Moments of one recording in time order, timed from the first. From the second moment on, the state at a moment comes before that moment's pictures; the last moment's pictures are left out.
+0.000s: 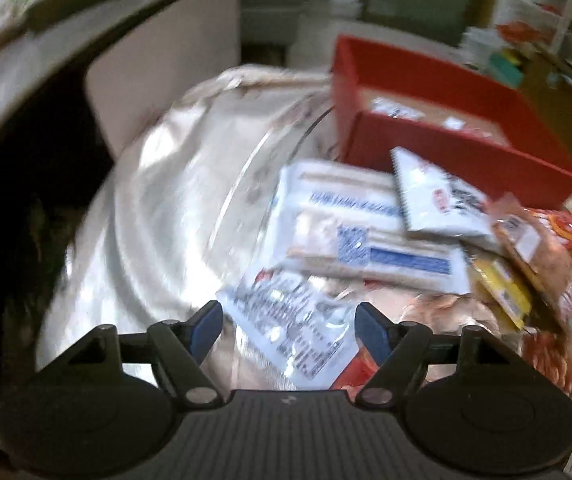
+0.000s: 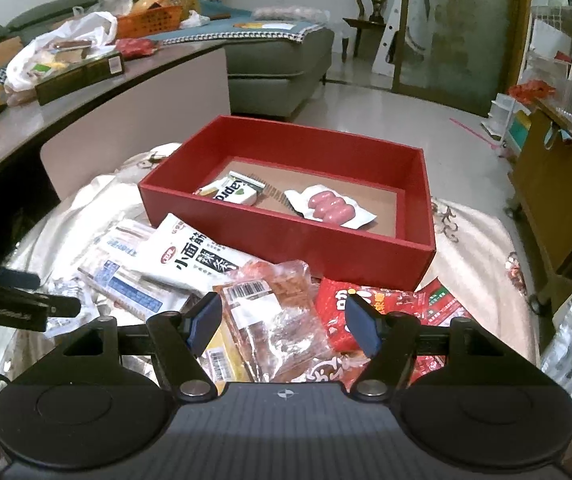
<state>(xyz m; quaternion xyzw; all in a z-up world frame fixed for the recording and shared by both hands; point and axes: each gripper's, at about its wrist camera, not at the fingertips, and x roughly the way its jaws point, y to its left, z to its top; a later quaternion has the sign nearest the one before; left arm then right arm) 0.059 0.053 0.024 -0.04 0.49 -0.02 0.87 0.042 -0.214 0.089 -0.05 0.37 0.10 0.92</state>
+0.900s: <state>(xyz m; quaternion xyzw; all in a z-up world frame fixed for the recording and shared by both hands) 0.038 0.059 0.024 -0.20 0.48 0.13 0.85 0.022 -0.224 0.117 -0.03 0.34 0.15 0.93</state>
